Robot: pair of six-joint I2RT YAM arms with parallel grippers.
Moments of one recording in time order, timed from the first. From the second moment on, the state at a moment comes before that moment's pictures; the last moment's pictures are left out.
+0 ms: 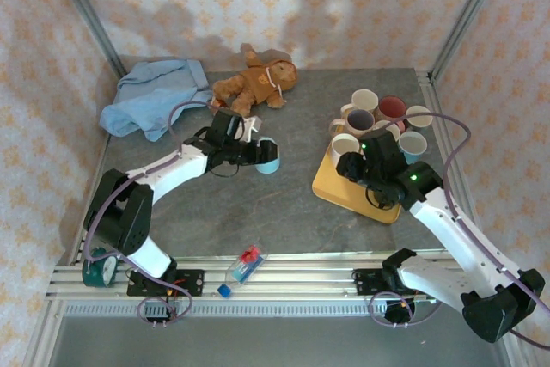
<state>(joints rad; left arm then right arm) -0.43 1.60 1.02 -0.22 0.50 -0.55 0.50 0.98 0.99 -0.89 0.05 0.77</state>
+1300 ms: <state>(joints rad) -0.32 1.76 1.14 -0.28 0.52 -0.29 0.49 0.94 0.98 -0.88 0.01 0.78</state>
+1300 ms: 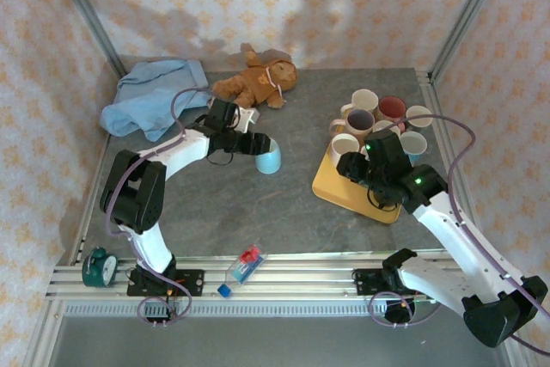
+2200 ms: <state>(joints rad) -0.50 1.53 1.05 -0.26 0.44 -0.48 0.49 0.92 0.97 -0.88 -0.01 0.79</state>
